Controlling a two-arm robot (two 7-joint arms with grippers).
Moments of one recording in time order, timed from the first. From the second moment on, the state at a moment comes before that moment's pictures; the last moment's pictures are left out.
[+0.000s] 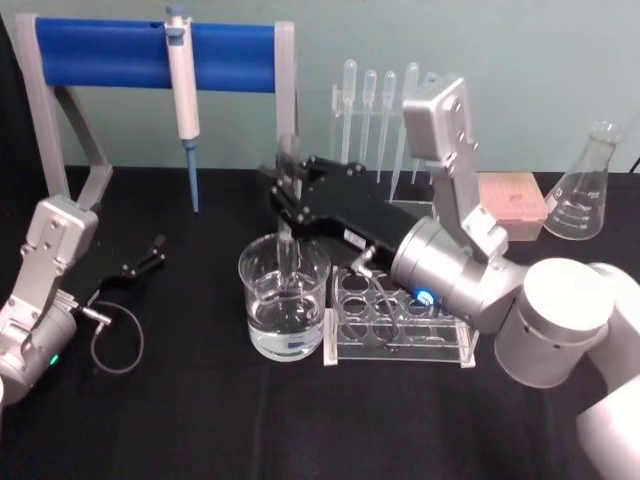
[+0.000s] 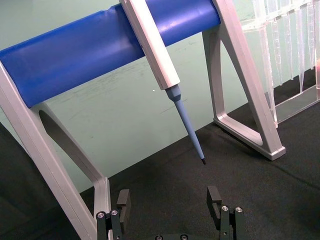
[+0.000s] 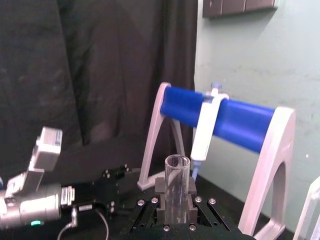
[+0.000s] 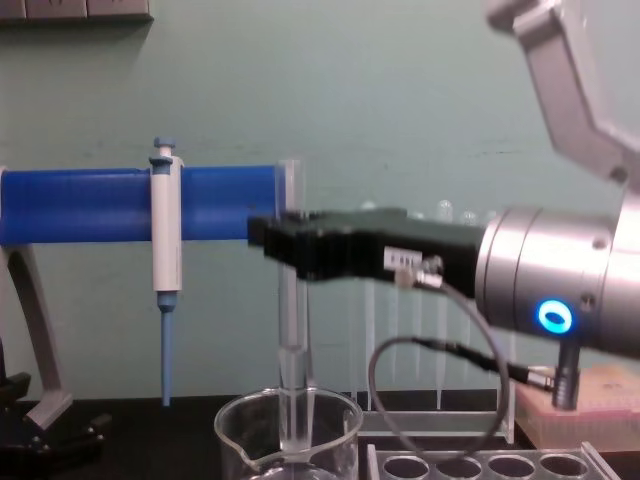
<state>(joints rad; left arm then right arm) -0.20 0.60 0.45 -1.41 -0.25 -0.12 0.03 0.34 0.28 -0.51 -1.63 0.35 0.13 0.38</state>
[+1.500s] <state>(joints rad) -0.20 0.60 0.45 -1.41 -0.25 -0.12 0.03 0.31 0.27 -0.52 -1.51 0.33 0.03 0.42</state>
